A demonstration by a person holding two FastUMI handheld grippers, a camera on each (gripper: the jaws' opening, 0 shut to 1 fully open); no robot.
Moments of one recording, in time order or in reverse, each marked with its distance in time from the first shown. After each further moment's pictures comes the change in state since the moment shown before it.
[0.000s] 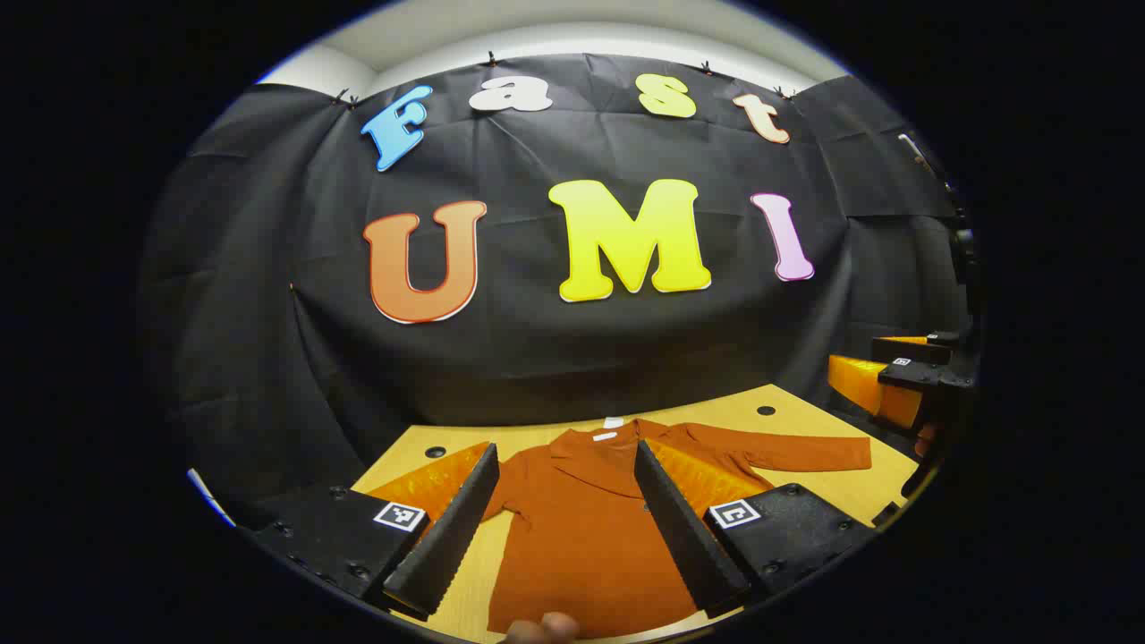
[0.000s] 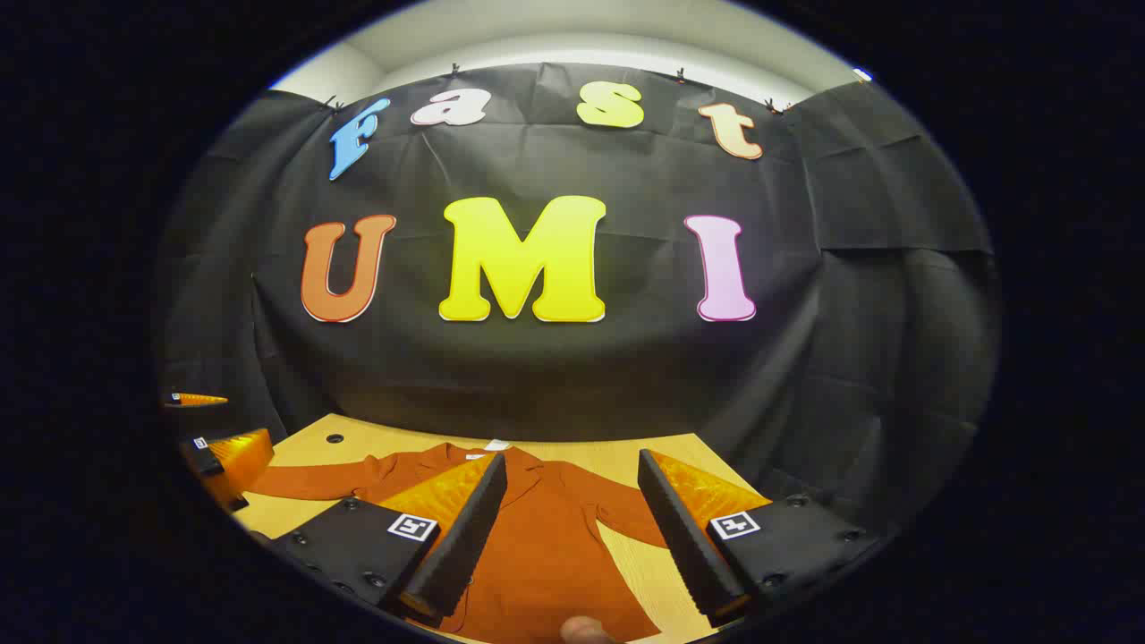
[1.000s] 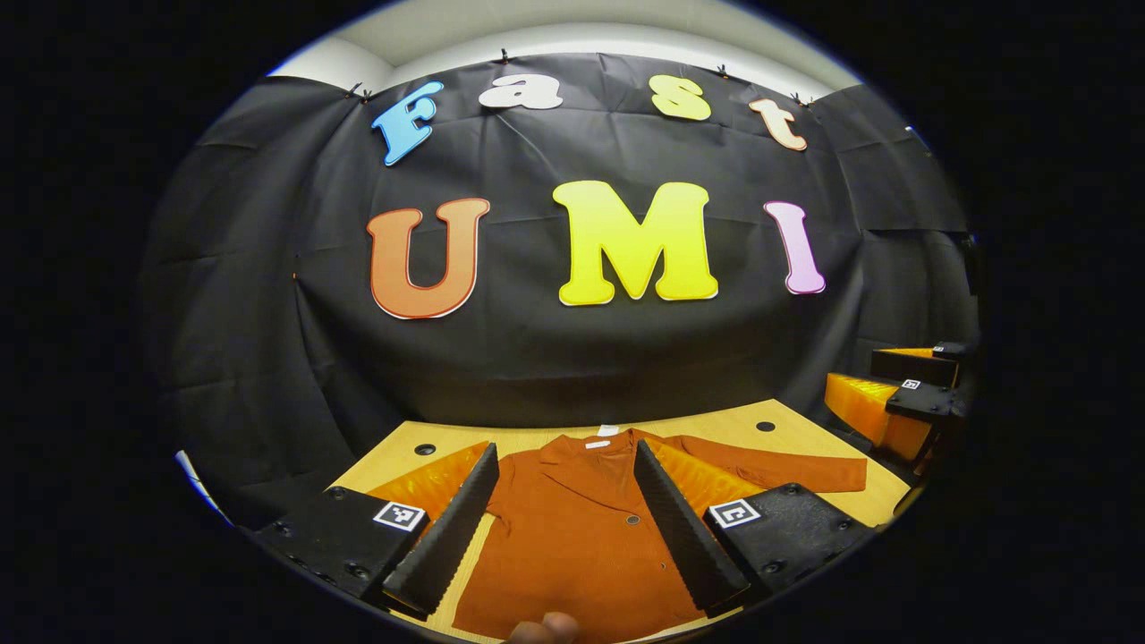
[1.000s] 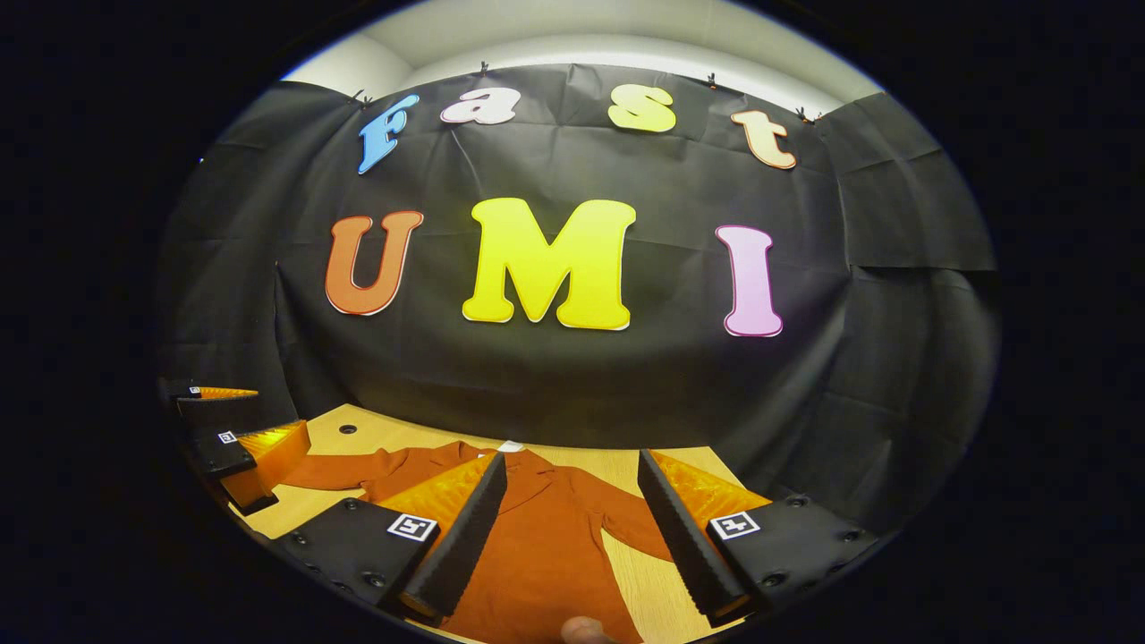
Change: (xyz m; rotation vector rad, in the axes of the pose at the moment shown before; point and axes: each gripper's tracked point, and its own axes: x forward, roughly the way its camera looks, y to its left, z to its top) left arm 0.019 -0.015 0.010 -0.029 -0.028 0.052; right arm 0.013 -0.004 0.005 -0.040 -0.001 0.091
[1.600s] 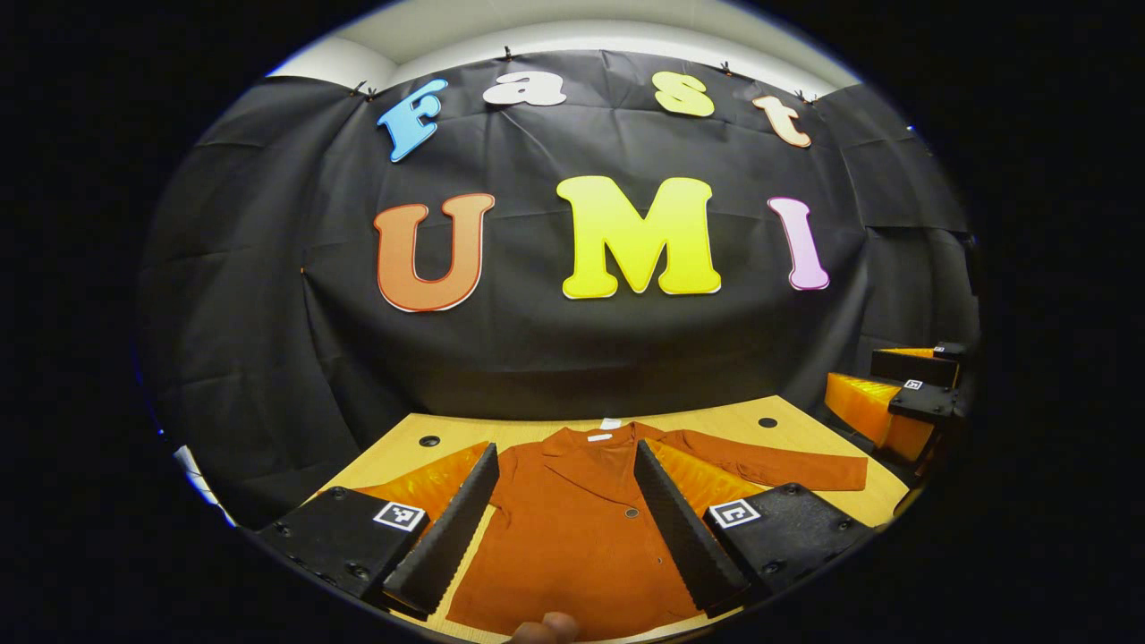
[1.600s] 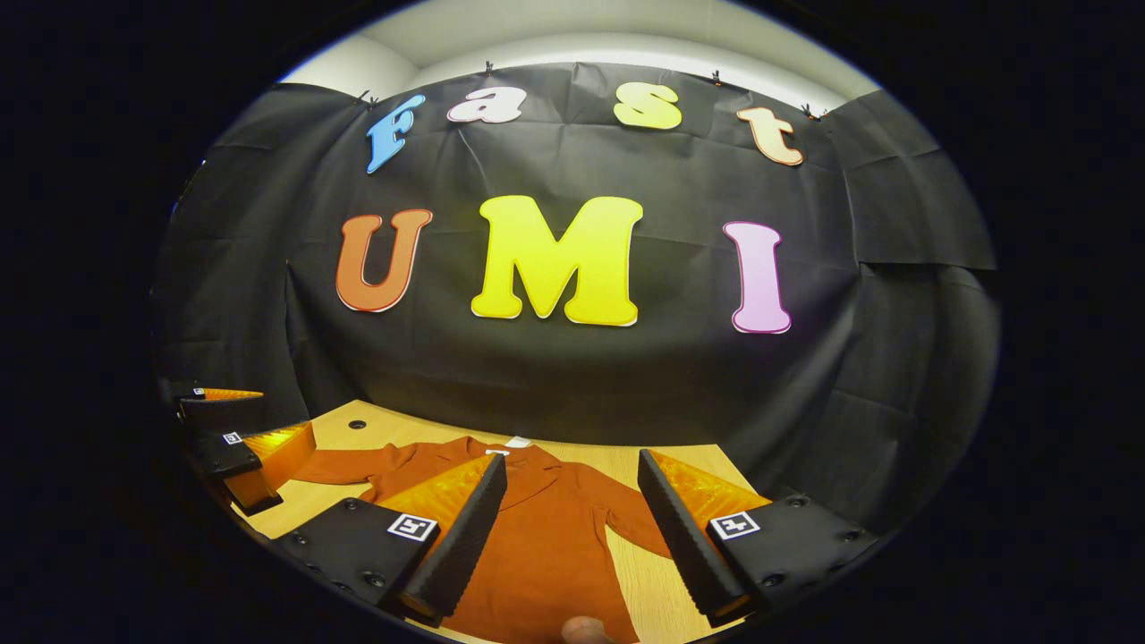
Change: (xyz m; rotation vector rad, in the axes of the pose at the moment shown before) left arm -0.009 -0.002 -0.005 -0.012 0.017 0.026; right arm -0.006 -0.001 -0.002 -0.003 0.004 0.036
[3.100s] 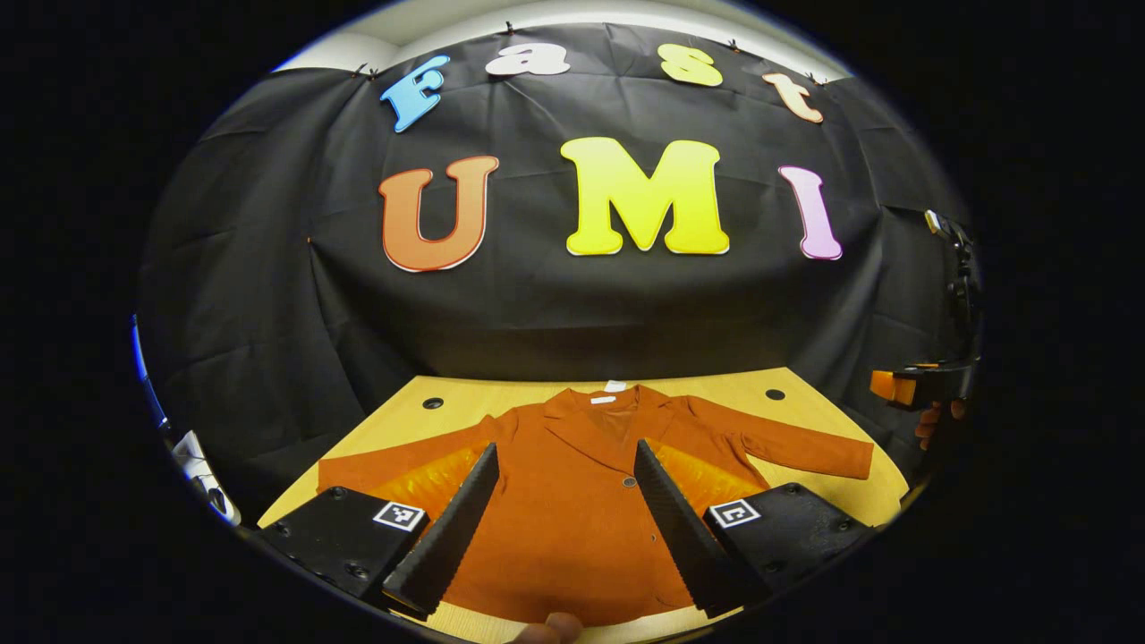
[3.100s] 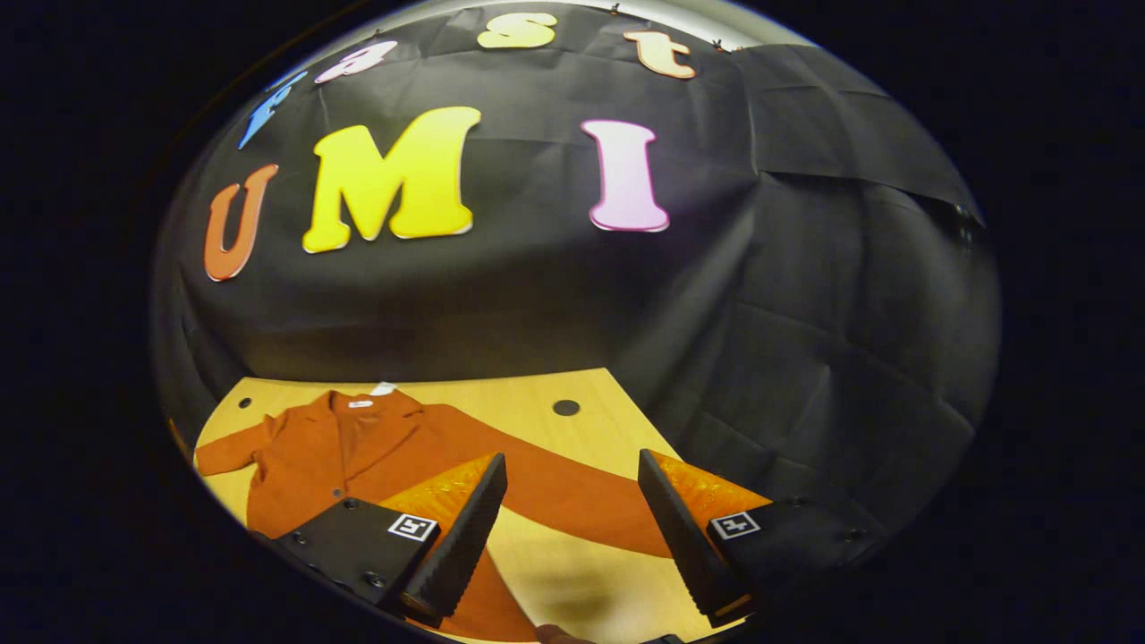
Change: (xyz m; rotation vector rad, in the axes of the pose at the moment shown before) left arm 0.001 -0.019 -0.044 -0.018 0.146 0.047; right arm 0.050 -0.201 -0.103 0.113 0.274 -0.372
